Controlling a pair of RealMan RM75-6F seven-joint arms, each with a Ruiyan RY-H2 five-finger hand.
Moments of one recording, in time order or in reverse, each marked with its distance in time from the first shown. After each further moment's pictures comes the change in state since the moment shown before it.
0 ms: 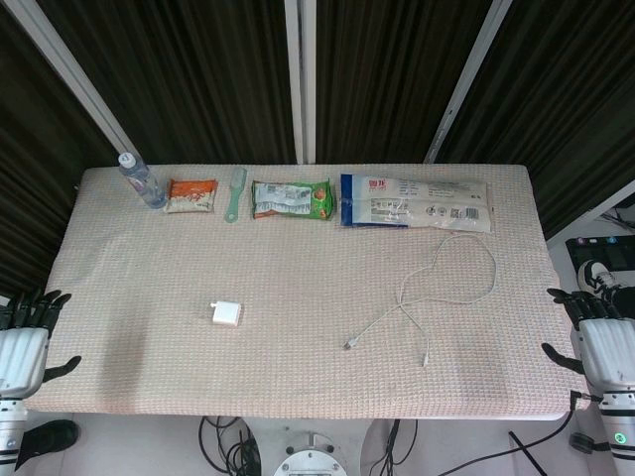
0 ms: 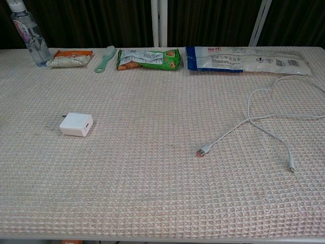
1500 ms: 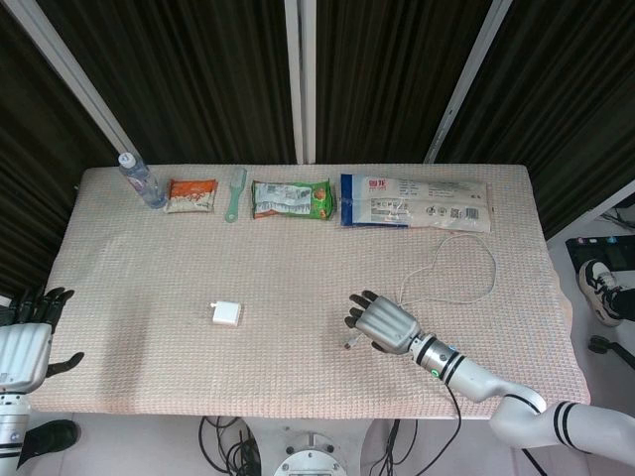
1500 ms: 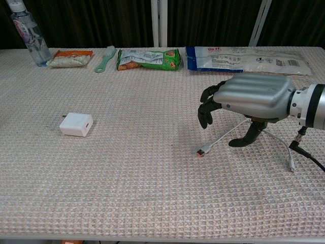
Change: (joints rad) left arm -0.018 -0.003 -0.012 0.001 -0.019 -0.028 -0.002; right arm 0.616 -0.339 0.016 0.069 -0.150 -0.702 -0.242
